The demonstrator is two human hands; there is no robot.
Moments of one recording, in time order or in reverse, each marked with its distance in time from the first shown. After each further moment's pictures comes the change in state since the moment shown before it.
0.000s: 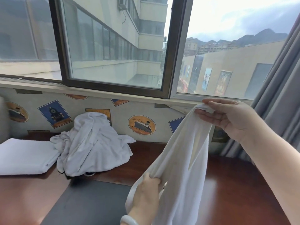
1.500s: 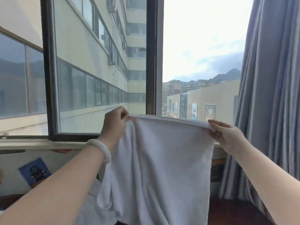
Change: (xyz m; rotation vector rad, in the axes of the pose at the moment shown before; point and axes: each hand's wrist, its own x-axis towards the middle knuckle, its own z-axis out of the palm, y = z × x) left_hand 0.145 0.170 -0.250 -0.056 0.619 0.546; right_hand 0.081 -0.061 -0.104 0.170 0.235 -0.177
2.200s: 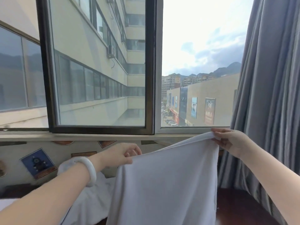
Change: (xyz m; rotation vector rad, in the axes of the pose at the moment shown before) left_hand -0.080 -0.038 0.014 0.003 -0.880 0.028; right_hand 0.006 0.027 -0.051 -0.191 -0.020 0.137
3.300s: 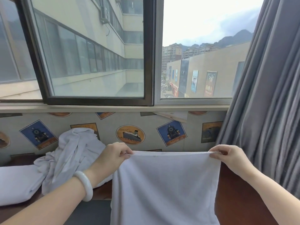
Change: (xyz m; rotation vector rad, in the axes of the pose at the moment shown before) left_hand -0.039 -0.052 0.103 -0.001 0.338 -0.026; right_hand -0.070 0.134 -0.040 -0.922 -0.103 -0.330
